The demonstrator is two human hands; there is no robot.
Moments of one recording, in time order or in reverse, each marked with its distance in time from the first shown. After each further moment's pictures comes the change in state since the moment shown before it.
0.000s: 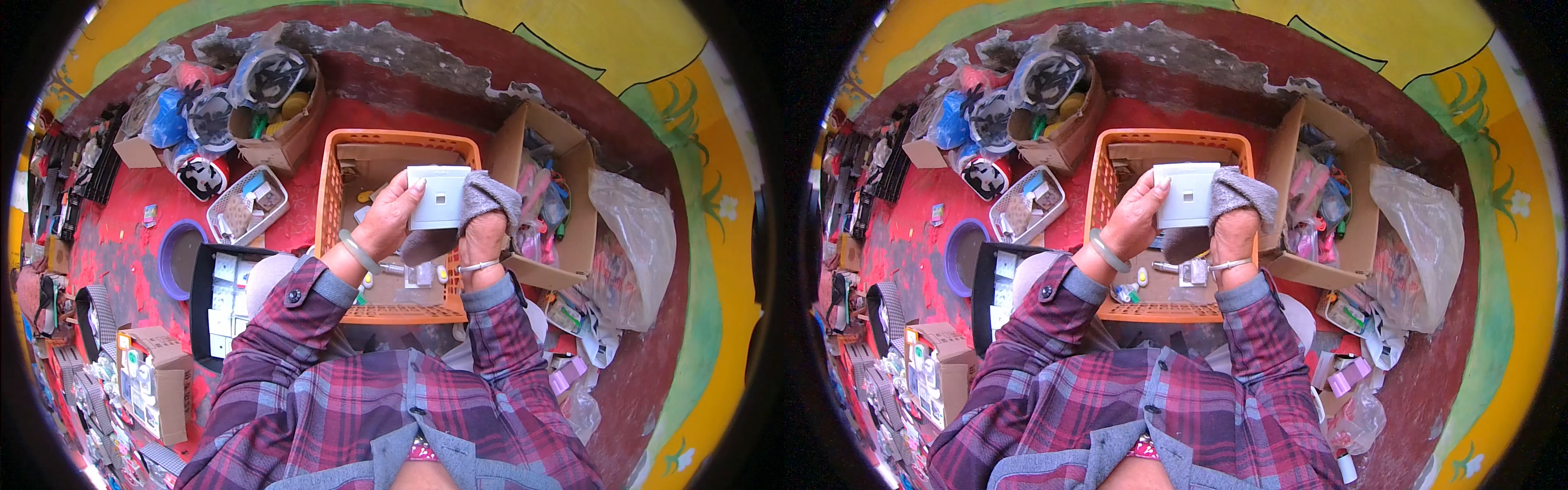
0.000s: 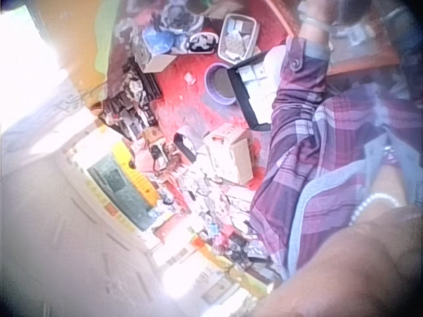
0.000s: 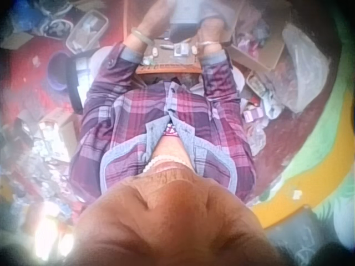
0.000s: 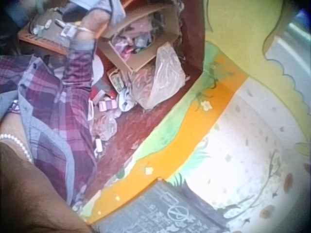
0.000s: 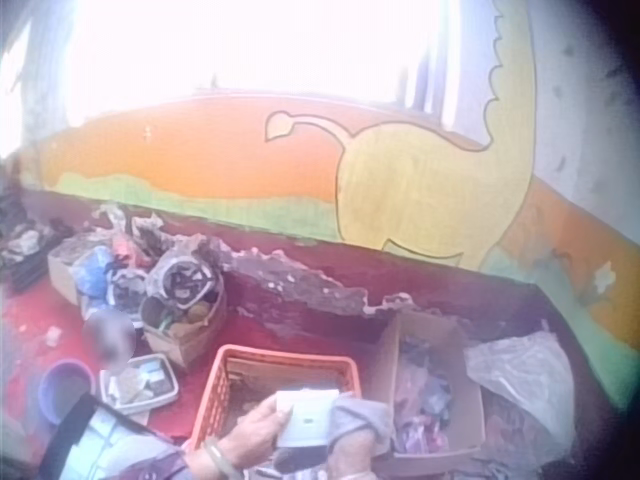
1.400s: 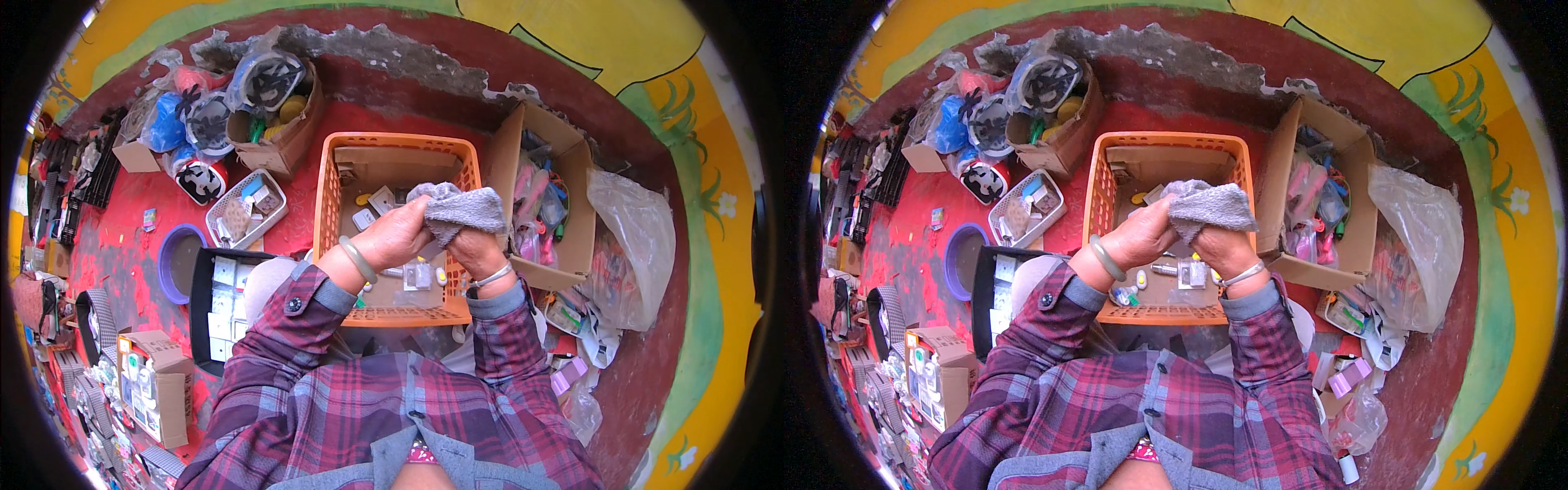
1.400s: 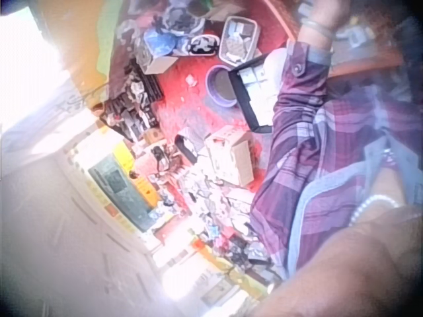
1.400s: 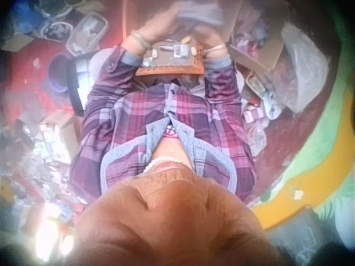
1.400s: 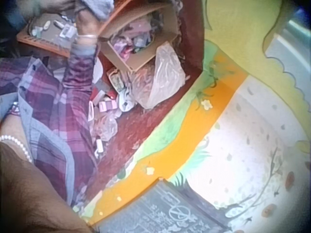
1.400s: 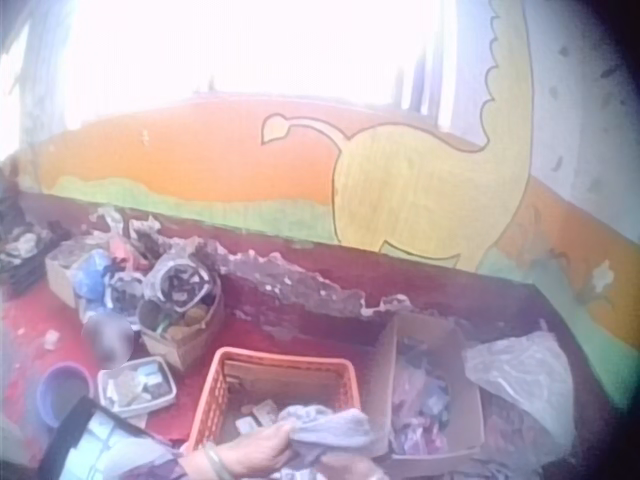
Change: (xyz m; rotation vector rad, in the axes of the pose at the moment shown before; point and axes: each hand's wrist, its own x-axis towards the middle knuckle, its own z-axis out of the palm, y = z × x) left_hand -0.009 0.014 0.010 1.189 -0.222 0.134; right_hand 0.002 -0.018 -0.001 -0.611 -0.673 -0.194
